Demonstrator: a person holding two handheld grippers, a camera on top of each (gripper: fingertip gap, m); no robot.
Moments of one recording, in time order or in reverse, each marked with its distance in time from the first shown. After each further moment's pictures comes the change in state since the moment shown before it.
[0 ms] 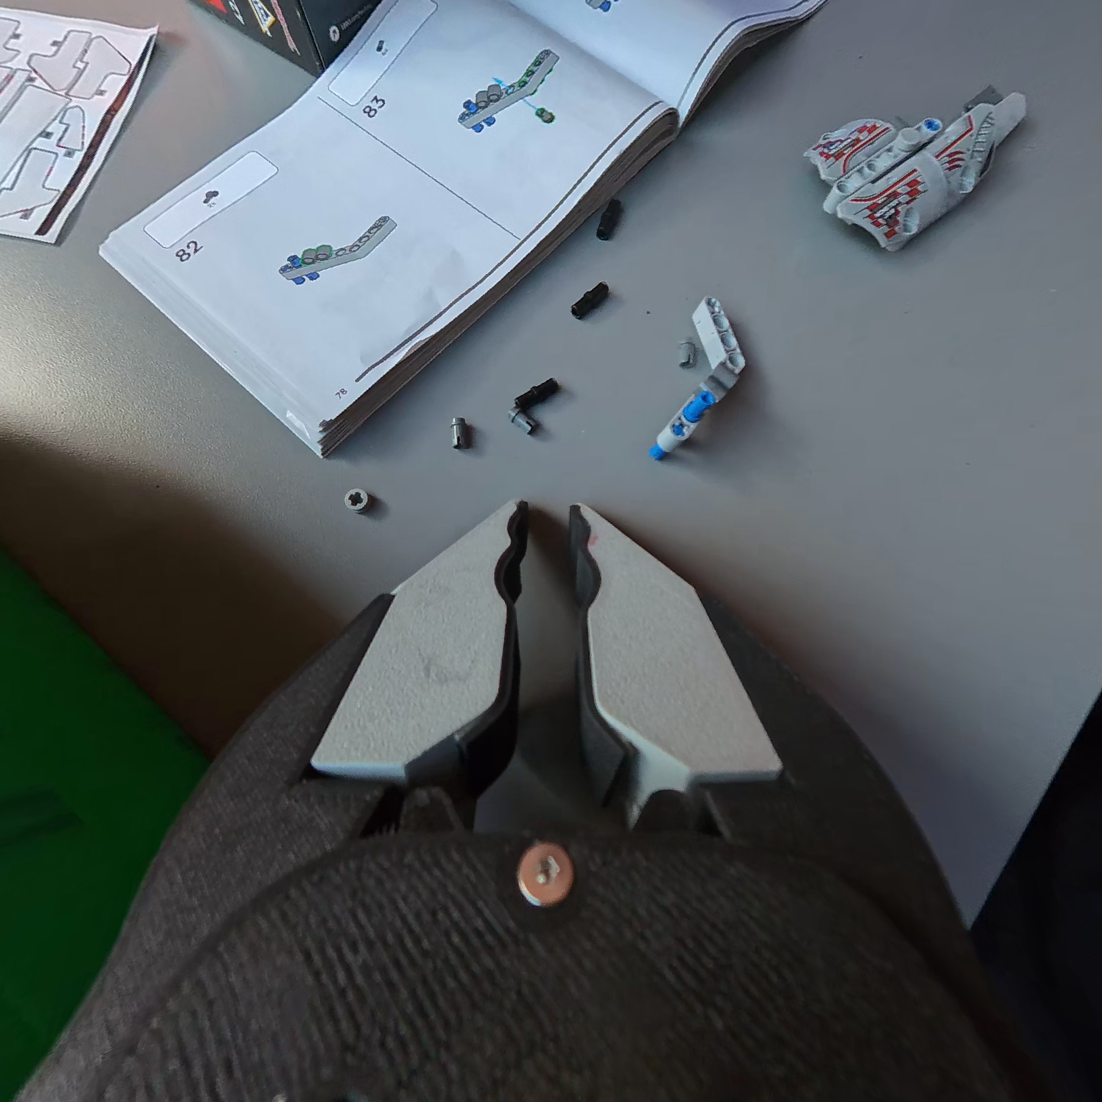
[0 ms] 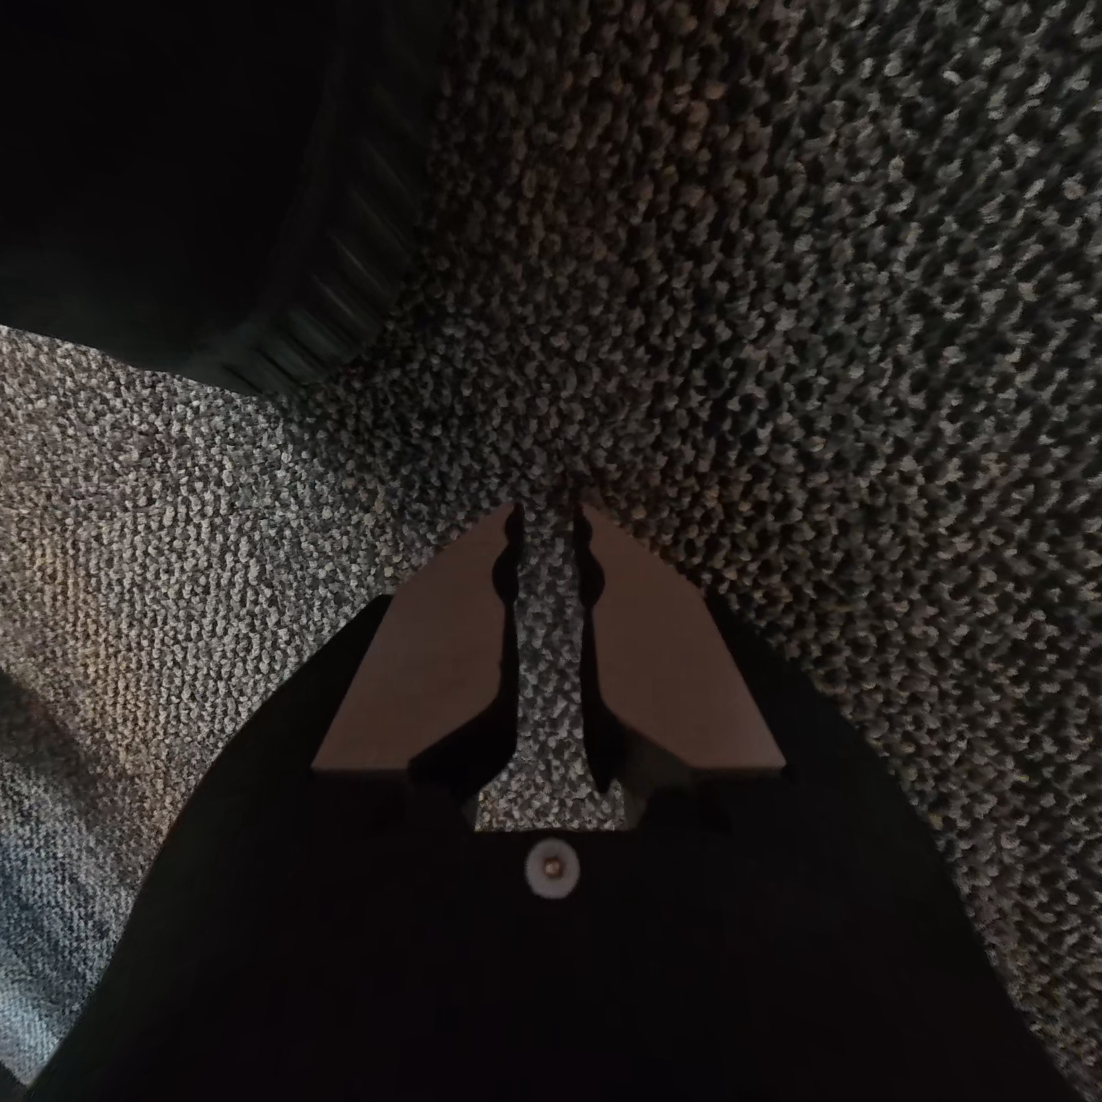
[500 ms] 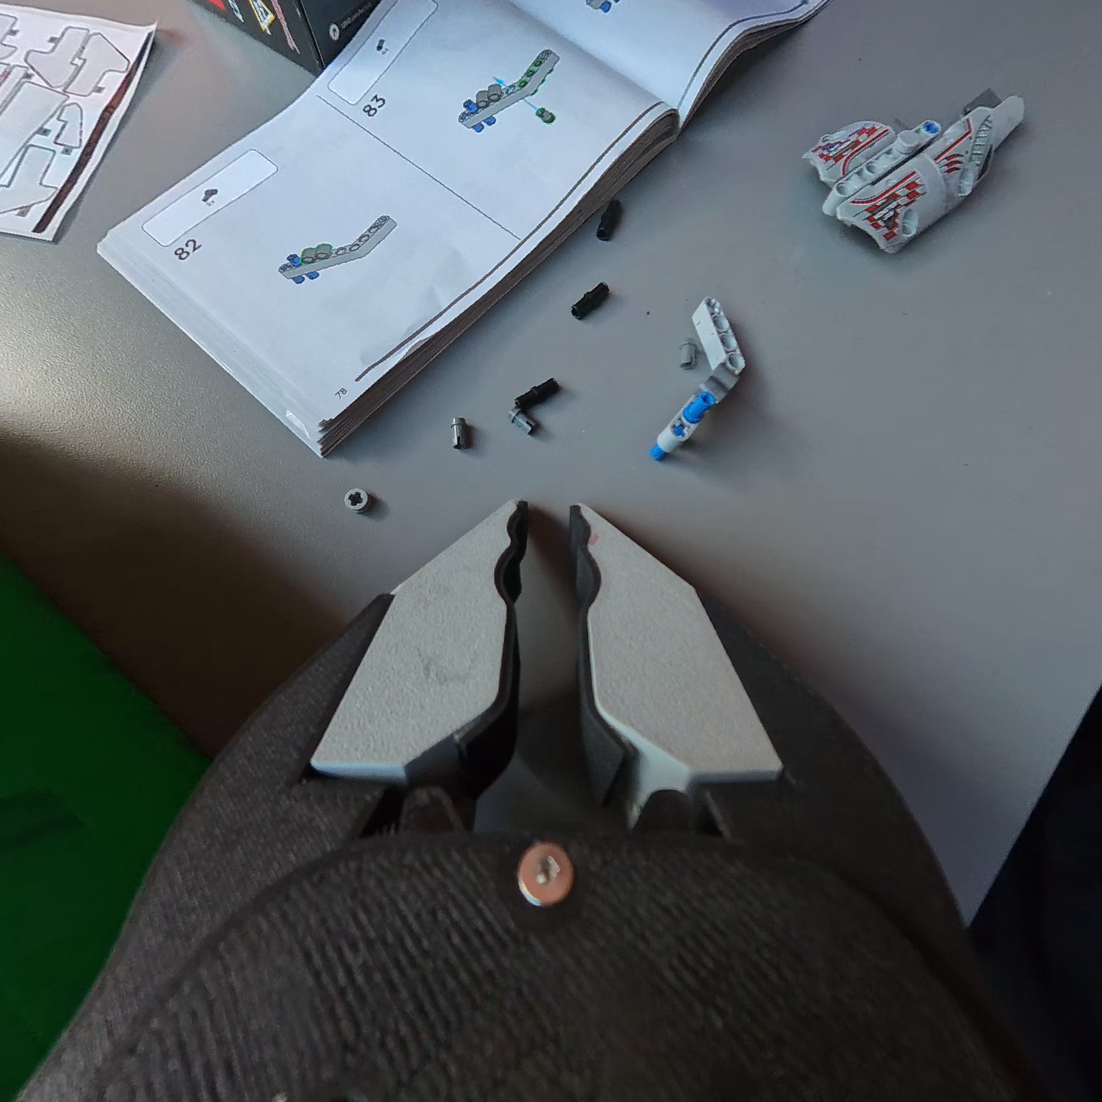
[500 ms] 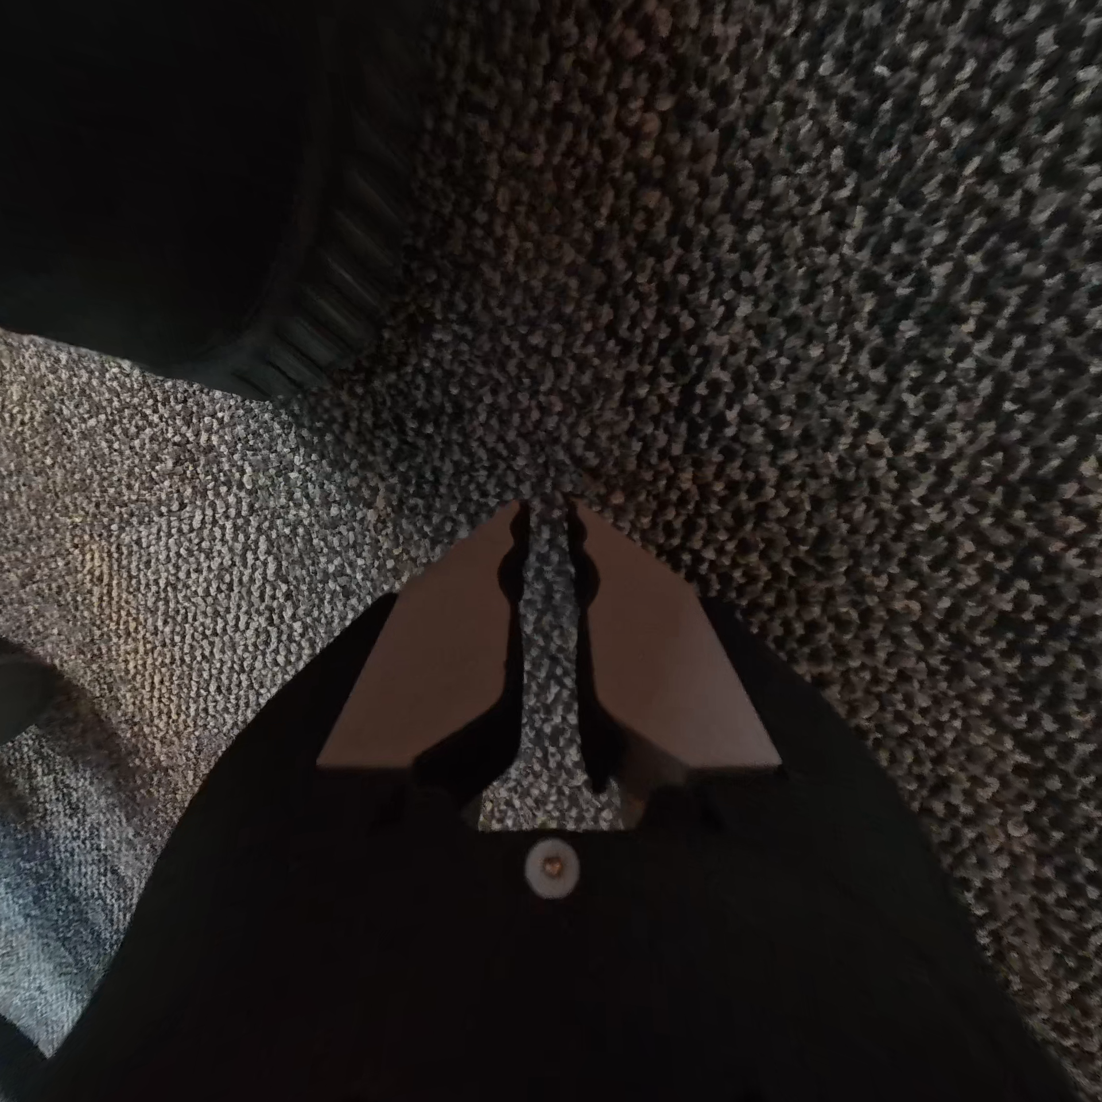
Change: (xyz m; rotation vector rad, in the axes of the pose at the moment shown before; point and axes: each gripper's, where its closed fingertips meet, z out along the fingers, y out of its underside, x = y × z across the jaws) left arm 0.000 0.000 0.000 0.000 0.004 -0.004; right arm 0.005 0.000 -0.010 0.046 -0.046 0.053
